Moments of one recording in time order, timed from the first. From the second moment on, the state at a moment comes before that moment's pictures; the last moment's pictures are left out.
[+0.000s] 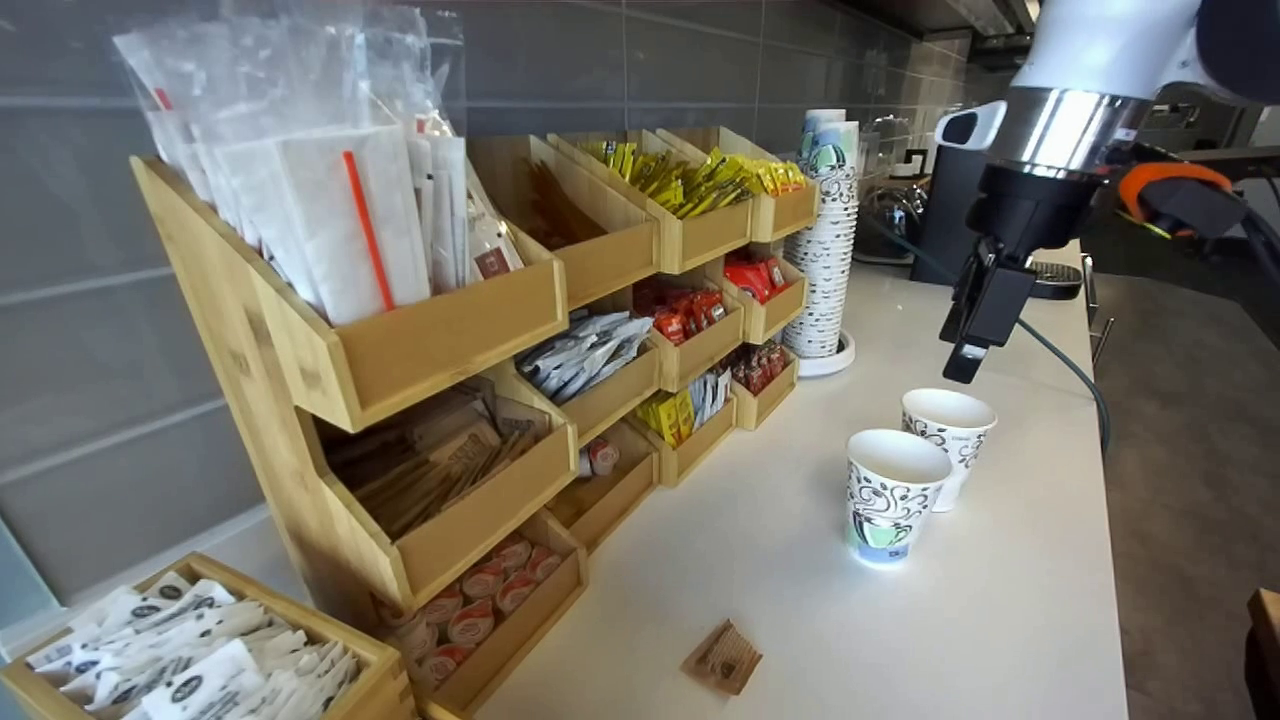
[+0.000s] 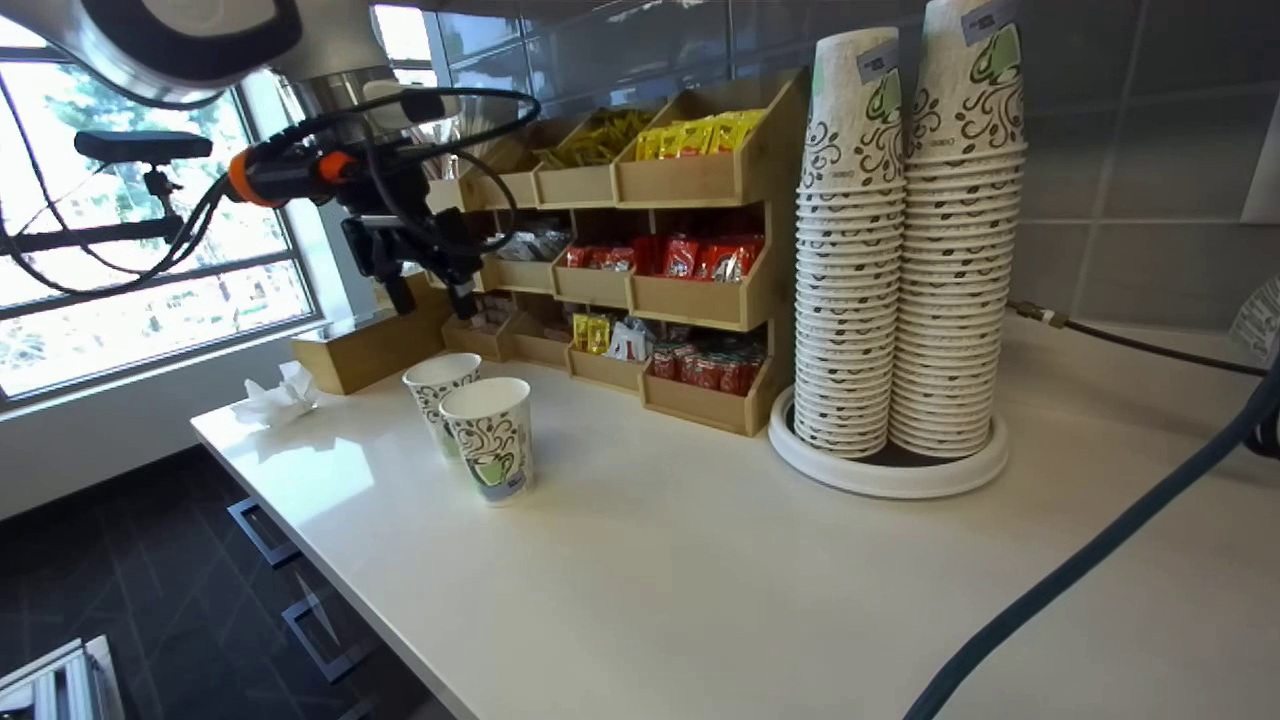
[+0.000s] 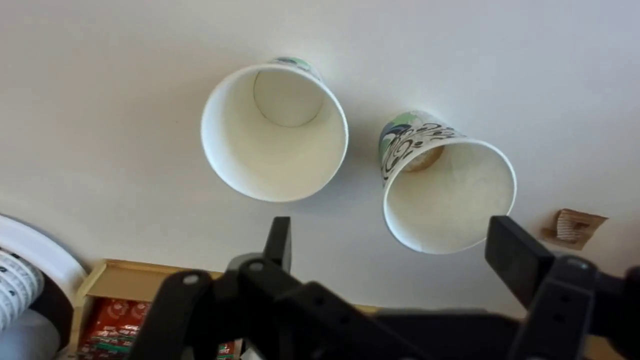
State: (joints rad) arm 0.03 -0.43 -0.06 -2.51 -0.01 2.25 -0.22
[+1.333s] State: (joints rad) arm 0.05 -0.15 -0.06 -2.42 0.07 2.32 -0.46
